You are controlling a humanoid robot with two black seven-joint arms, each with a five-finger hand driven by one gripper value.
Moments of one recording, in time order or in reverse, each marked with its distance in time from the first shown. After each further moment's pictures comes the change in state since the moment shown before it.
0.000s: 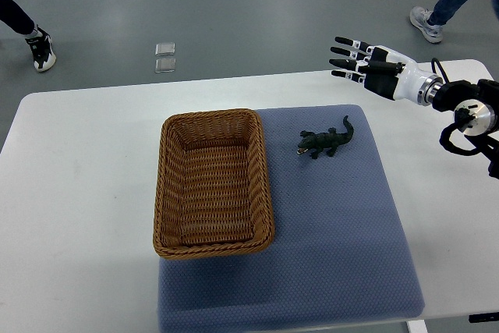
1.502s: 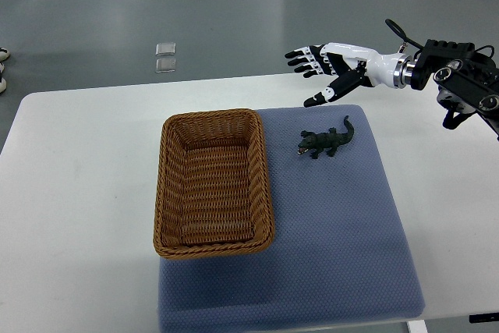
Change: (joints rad) left arm -0.005 0.000 -0.001 -0.006 0.000 -0.003 0.000; right arm 0.128 0.046 -0.014 0.002 -1.000 0.016 0.317
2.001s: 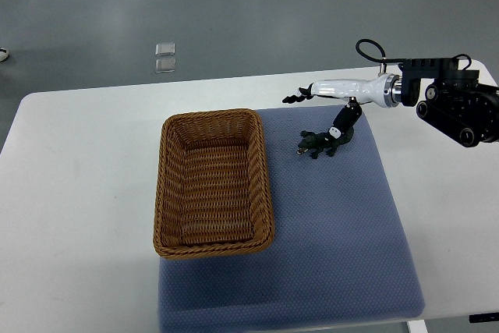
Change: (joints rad) left arm 0.000 0.000 0.000 -0.001 0.000 0.000 0.000; right arm 0.007 0.016 -0.208 0.013 -0.456 -0.272 0.171
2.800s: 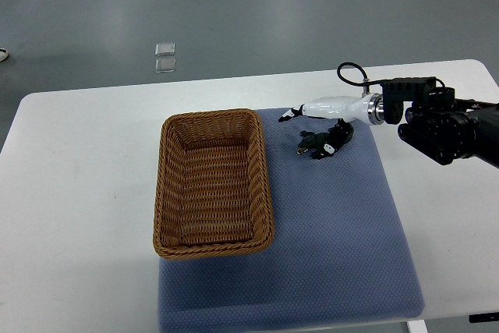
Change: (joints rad) left arm 0.000 0.000 0.000 0.000 0.000 0.000 0.000; right arm -0.013 0.118 -0.116 -0.132 -0.002 -0.103 -0.002
